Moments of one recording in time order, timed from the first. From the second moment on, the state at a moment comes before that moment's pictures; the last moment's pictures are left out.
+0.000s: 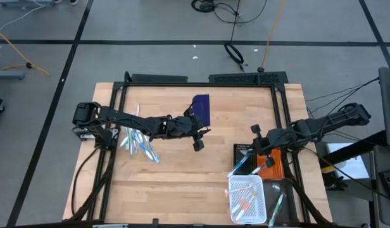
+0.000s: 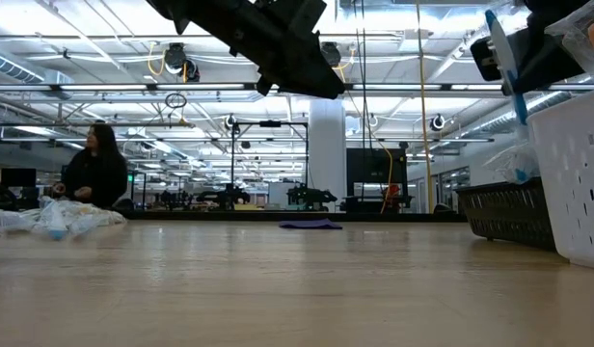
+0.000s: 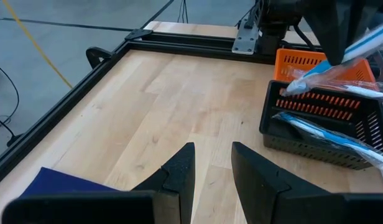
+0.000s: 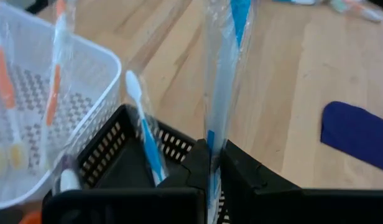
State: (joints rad) left arm -0.03 1.69 1.12 0.13 -0.30 -0.09; right arm 0.30 0.73 0.58 -0.54 0.05 -0.19
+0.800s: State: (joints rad) left arm -0.03 1.69 1.12 0.13 -0.30 -0.10; right arm 0.39 0.88 0.64 -0.62 0.10 -0.31
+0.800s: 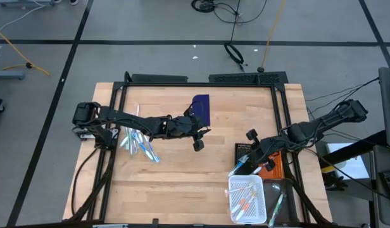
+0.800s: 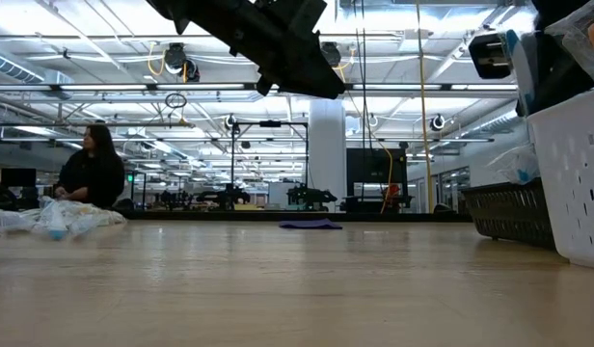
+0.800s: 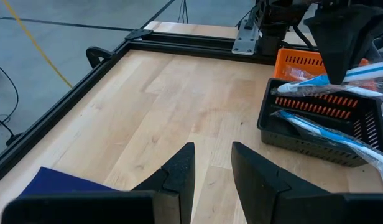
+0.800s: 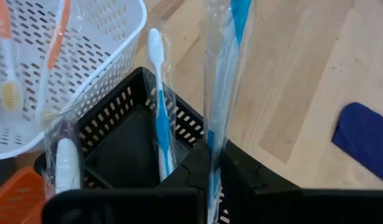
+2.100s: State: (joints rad) left arm -0.03 1.69 1.12 0.13 -0.30 -0.11; right arm 0.40 0.88 0.50 -0.47 0.18 -0.12
